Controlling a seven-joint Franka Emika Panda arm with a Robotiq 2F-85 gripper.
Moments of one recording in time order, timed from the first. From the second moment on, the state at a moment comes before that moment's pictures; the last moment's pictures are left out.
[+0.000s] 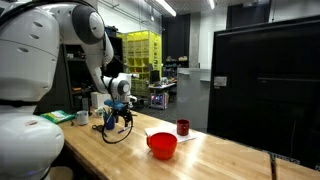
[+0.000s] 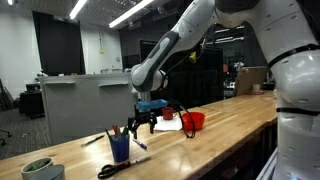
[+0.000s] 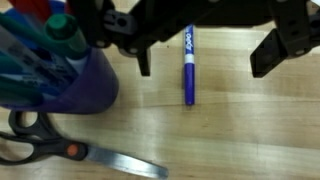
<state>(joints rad) 0.23 0.31 0.19 -2.11 0.05 2.38 0.36</state>
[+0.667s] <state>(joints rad) 0.24 0.37 0.16 -2.10 0.04 2.39 0.37</state>
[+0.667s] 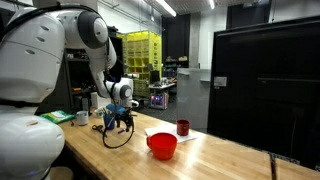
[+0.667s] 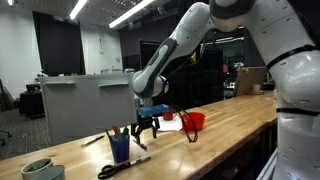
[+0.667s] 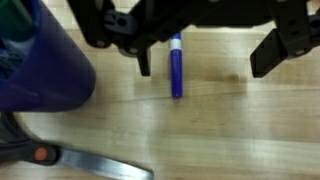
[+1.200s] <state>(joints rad) 0.29 0.40 0.10 -2.10 -0.05 2.45 0.47</state>
